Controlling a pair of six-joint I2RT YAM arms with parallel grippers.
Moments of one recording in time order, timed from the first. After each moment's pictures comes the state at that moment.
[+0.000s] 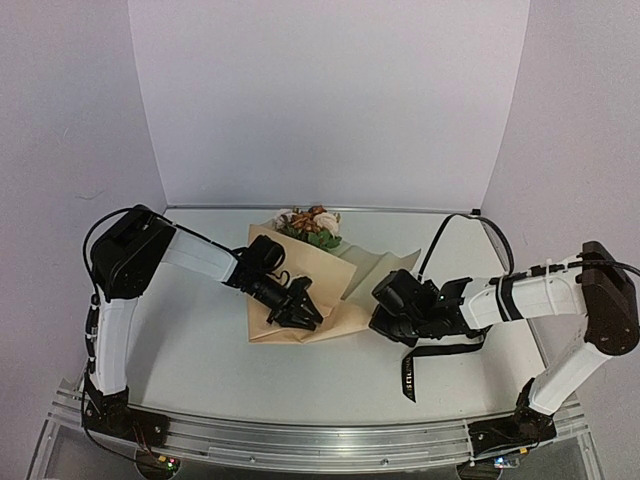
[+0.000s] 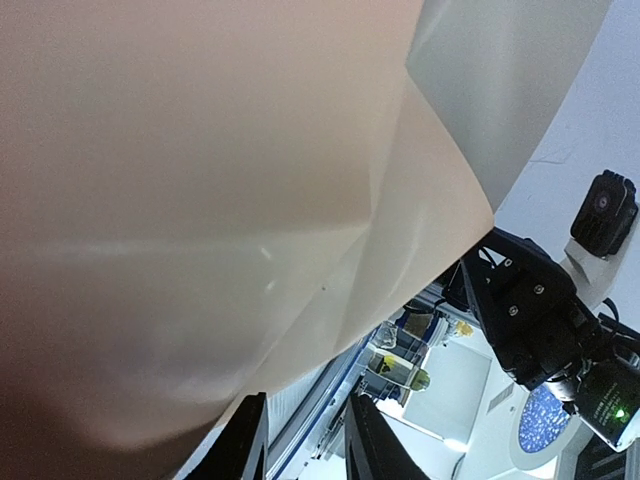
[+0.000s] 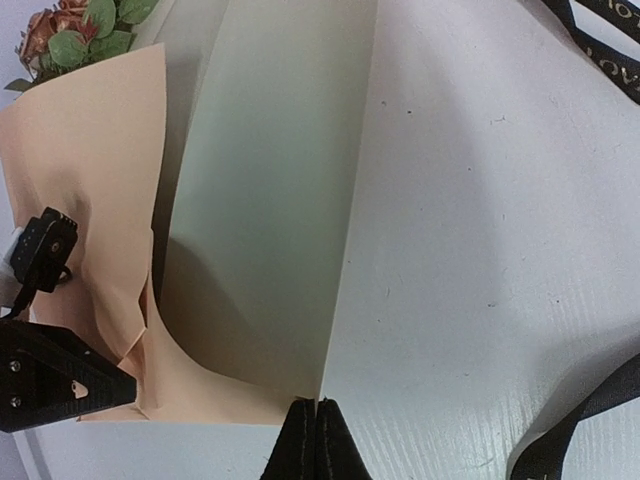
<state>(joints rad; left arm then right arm) -0.69 2.15 1.27 -0.11 1.01 -0.86 0.97 1.59 0.86 -0.26 0.36 1.27</state>
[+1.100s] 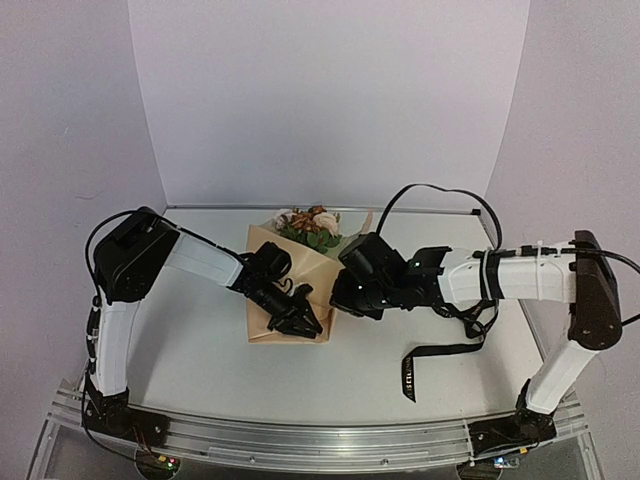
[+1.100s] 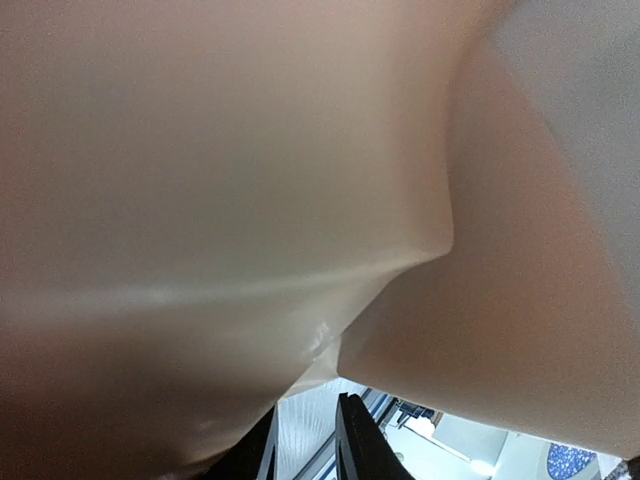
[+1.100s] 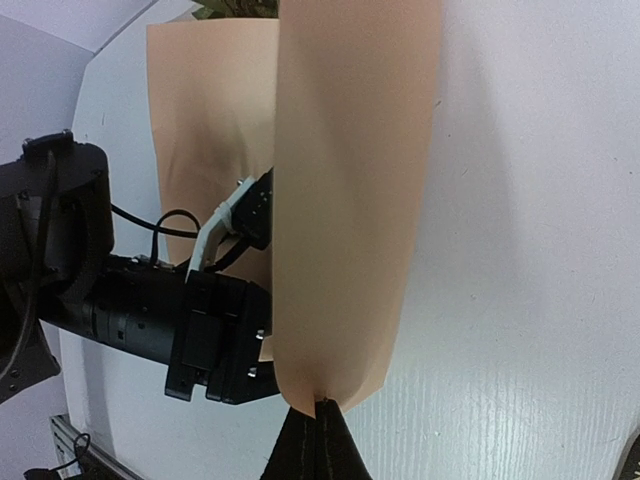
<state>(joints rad) -0.73 2.15 1.27 -0.18 0.88 -0.82 1.02 1.71 1.21 -0.36 0.24 1.10</state>
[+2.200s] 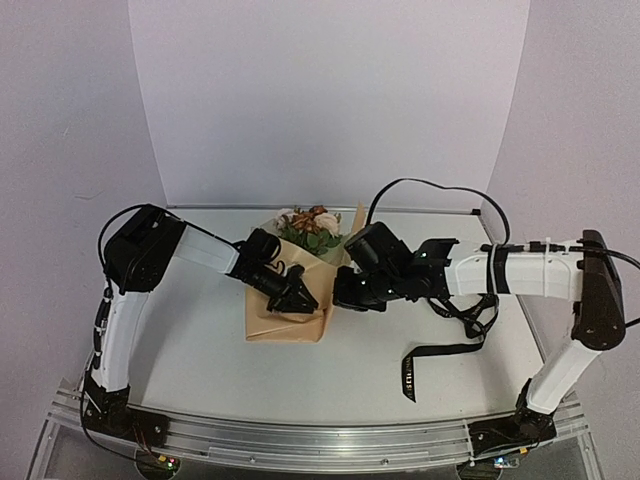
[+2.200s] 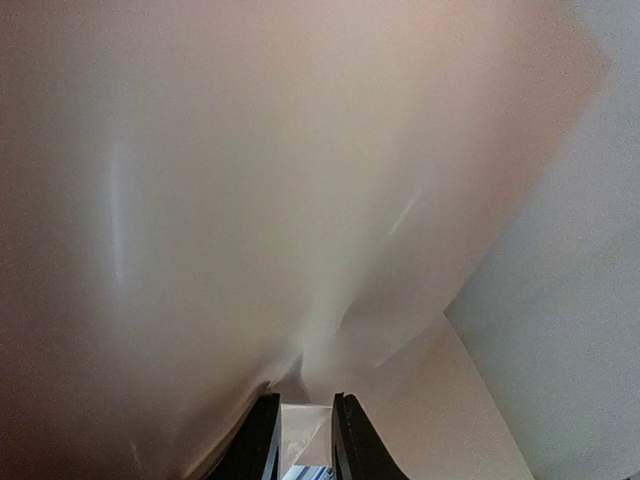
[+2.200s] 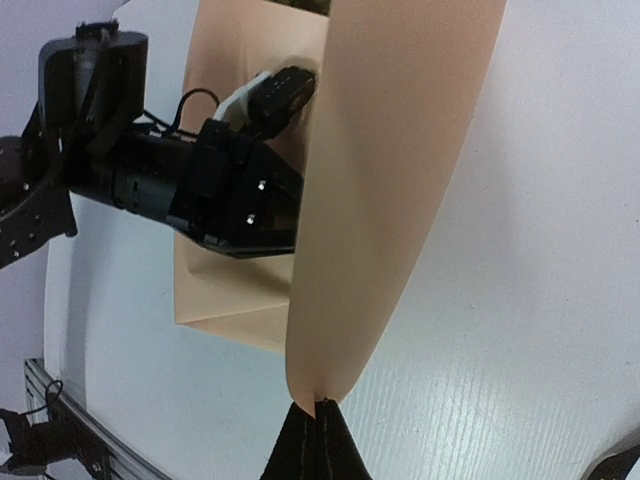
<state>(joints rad) -0.61 2.27 1.41 -0.10 0.96 -0.88 1.00 1.68 1.24 -0.39 0.15 0.91</state>
